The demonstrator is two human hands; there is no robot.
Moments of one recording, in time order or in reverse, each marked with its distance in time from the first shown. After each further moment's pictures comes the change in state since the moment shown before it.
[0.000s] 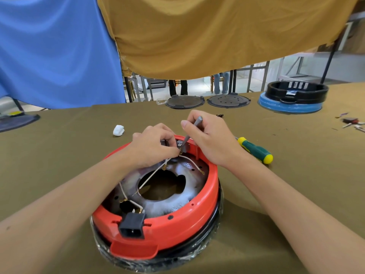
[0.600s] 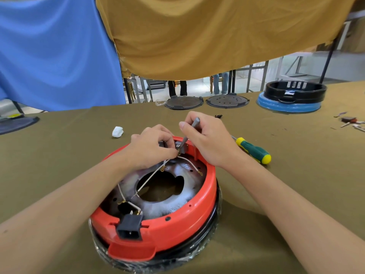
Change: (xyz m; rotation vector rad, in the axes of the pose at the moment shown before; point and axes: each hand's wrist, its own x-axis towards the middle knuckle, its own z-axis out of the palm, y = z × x) left_hand -0.001 0.001 0.000 -0.036 -0.028 -0.002; right_hand 0.000 0.000 0.001 0.000 0.003 -0.009
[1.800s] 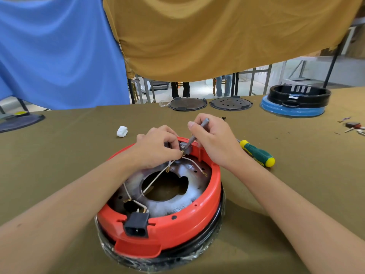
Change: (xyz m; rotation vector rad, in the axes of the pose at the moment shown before) left_hand -0.002 0.001 -0.002 0.063 0.001 -0.011; right_hand 0.001 0.003 0.004 0.144 0.018 0.093
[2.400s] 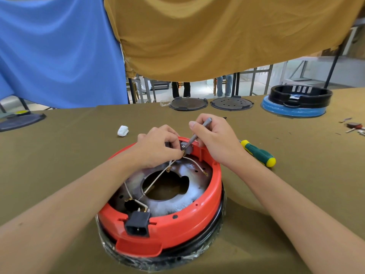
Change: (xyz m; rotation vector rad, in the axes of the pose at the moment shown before) left_hand -0.001 0.001 -0.001 0.025 -0.002 0.012; right_hand 0.003 0.002 -0.001 0.058 0.022 0.059
